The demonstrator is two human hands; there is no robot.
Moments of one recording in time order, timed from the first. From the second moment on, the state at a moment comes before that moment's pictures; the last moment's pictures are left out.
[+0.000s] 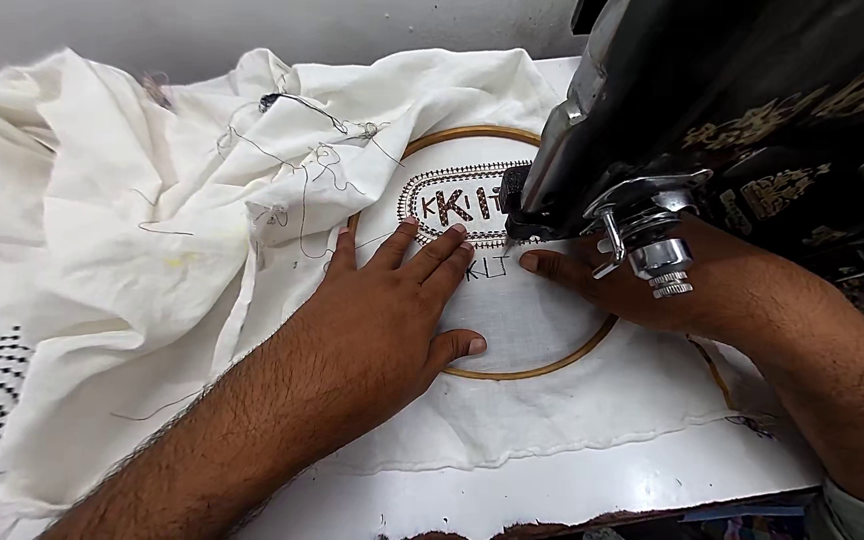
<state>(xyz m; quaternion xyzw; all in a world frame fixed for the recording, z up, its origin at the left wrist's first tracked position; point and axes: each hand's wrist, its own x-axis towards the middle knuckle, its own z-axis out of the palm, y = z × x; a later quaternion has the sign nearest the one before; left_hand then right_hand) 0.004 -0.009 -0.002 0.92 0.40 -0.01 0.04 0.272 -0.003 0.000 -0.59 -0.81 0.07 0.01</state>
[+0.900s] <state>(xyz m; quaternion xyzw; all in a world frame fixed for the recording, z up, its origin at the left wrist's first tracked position) 0.003 0.009 -0.007 0.92 0.39 0.02 0.06 0.276 0.007 -0.003 -0.56 -0.83 0.04 0.05</state>
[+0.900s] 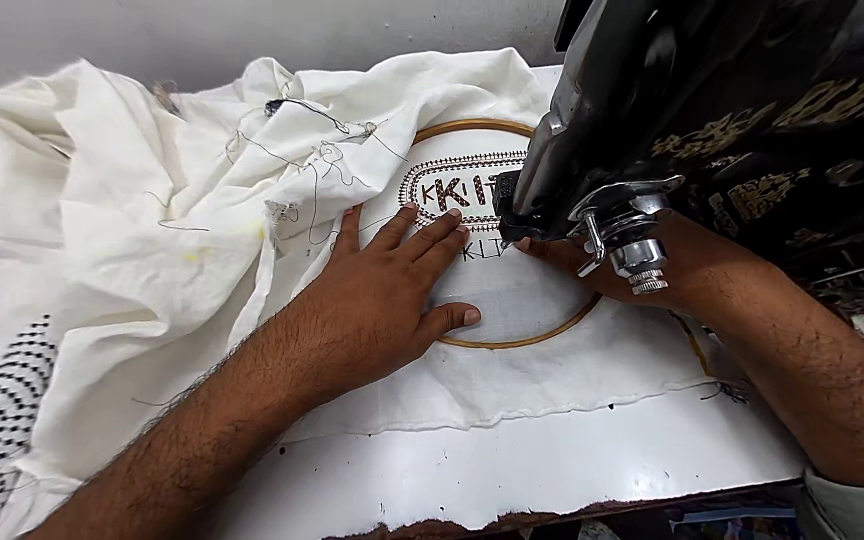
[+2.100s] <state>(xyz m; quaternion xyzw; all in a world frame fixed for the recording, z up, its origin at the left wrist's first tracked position) 0.000 0.026 -0.013 0.90 0.41 0.09 0.07 0.262 -0.010 0.028 -0.68 -0.71 0.05 0.17</state>
